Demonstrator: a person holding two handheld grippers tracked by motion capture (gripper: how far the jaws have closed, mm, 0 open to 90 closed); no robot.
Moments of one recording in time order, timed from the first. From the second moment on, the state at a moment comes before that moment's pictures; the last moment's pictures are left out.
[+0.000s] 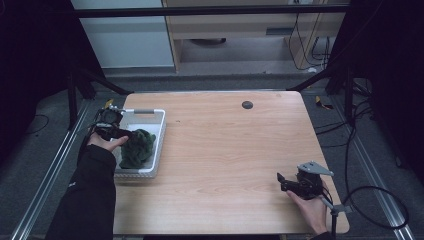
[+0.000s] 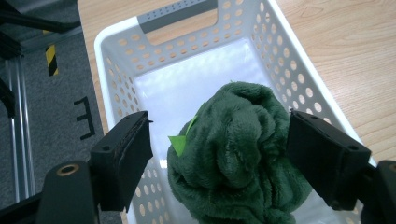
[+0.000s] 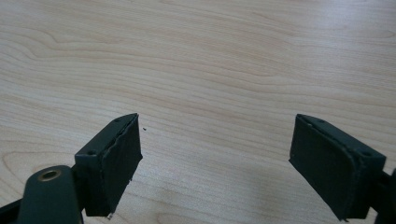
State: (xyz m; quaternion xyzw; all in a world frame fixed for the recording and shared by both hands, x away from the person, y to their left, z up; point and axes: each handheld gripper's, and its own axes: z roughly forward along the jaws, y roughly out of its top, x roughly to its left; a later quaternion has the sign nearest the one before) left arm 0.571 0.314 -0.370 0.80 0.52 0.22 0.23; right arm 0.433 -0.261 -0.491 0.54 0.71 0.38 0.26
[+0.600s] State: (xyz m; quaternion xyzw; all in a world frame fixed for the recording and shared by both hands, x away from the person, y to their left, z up) left arm 0.577 0.309 -0.385 0.79 0.53 0.20 0.24; right arm 0.434 -0.260 -0.492 0.54 0.71 0.37 0.26
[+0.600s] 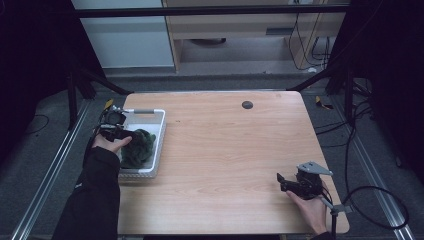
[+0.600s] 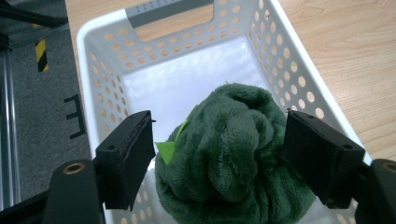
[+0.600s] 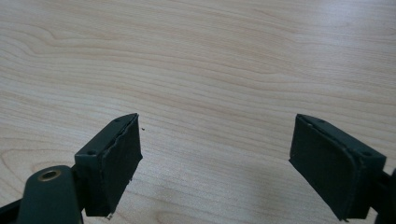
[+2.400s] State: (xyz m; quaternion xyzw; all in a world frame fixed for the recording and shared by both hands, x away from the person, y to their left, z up) left arm 0.579 0.312 -0.396 0.82 0.50 0.16 0.20; right arm 0.434 -0.259 -0.492 0.54 0.72 0.37 0.25
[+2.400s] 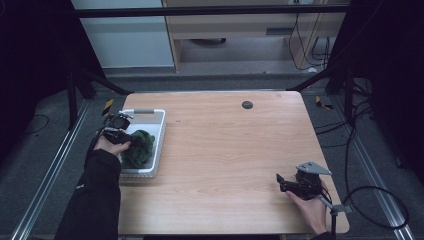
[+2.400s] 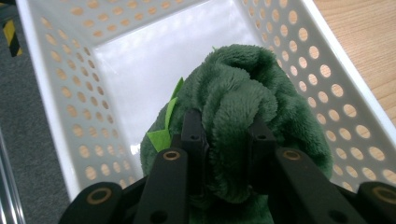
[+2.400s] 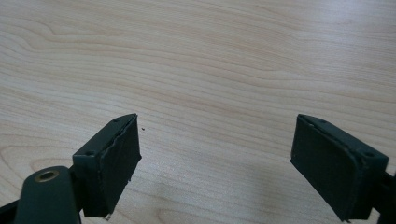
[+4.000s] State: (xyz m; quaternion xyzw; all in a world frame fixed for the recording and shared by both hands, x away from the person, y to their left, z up) left arm 0.530 0.309 -0.281 0.86 0.39 0.20 0.26; right arm 0.434 -0.259 -0.493 0.53 0.72 0.36 0.26
